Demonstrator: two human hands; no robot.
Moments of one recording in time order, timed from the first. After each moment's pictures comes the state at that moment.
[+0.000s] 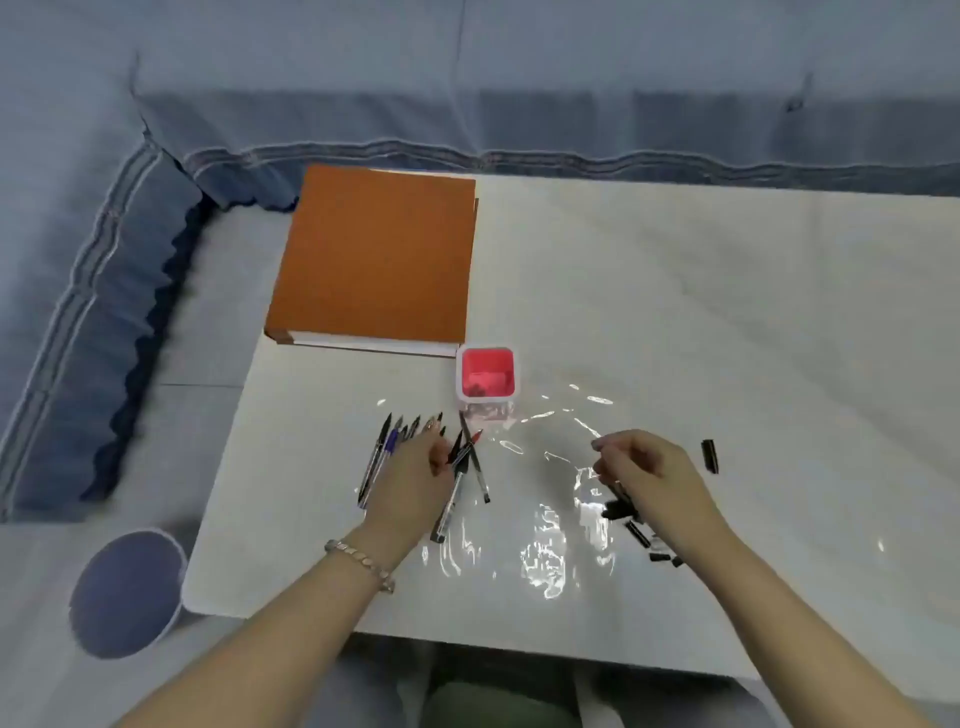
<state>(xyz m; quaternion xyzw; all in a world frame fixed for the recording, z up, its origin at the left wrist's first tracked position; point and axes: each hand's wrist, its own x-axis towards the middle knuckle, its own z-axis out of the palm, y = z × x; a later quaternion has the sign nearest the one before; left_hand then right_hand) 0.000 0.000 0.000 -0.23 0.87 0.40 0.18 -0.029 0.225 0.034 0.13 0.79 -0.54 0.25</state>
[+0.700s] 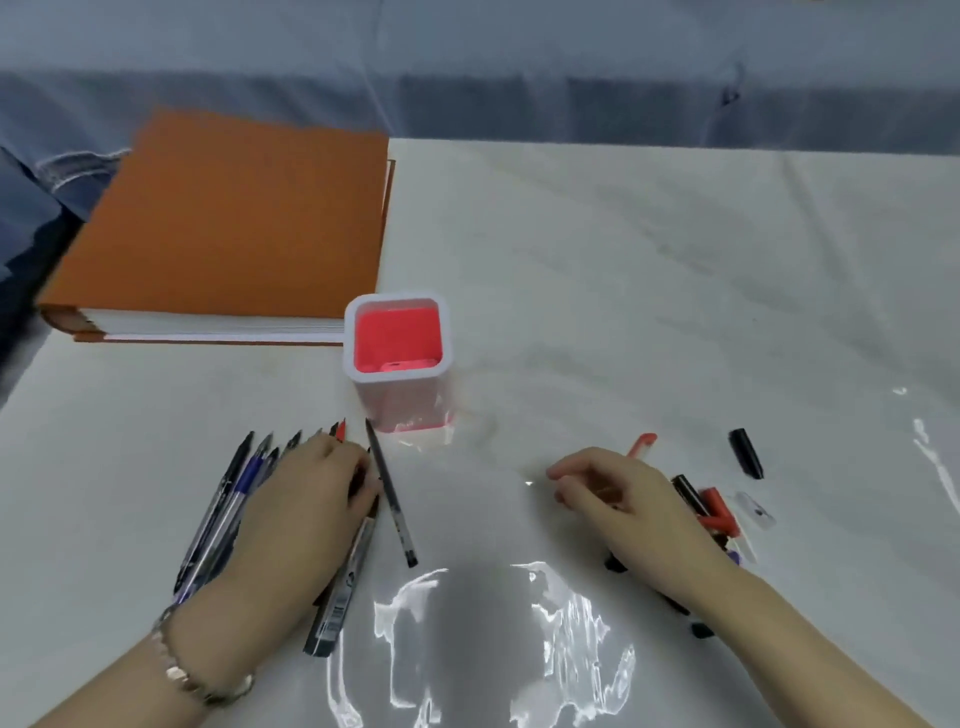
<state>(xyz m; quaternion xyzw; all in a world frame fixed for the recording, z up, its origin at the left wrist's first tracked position) -0.017 -0.004 -0.143 -0.05 0.98 0.19 0.03 -0.031 0.242 -0.120 -0.01 0.86 -0.49 0.18</state>
